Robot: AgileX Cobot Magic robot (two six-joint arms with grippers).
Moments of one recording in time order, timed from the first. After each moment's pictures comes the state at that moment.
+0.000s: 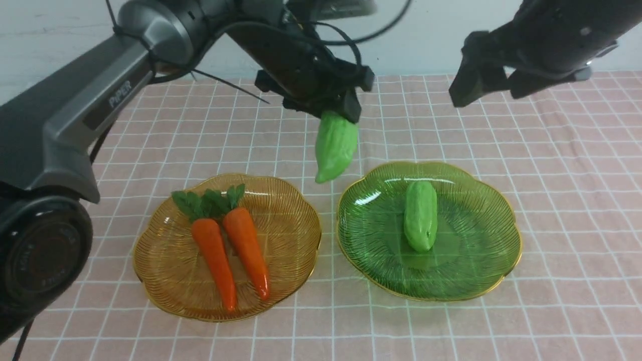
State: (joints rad) right arm 0.33 1.44 -1.67 0.17 1.26 0.06; left arm -0.54 2.27 -2.14 -0.29 1.13 -0.06
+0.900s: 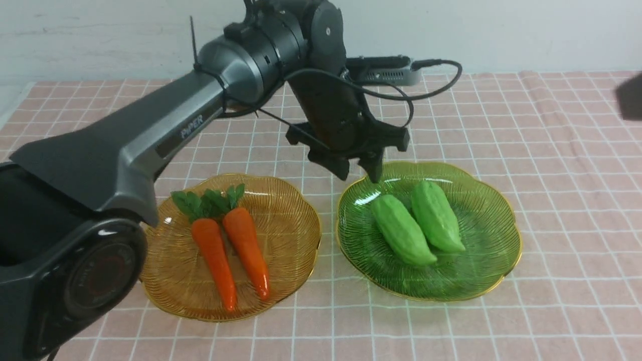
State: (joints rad) right arm 0.33 0.21 -0.52 -0.20 0.34 0.31; left arm -0.63 1.59 -1.84 0.15 1.25 -0.22
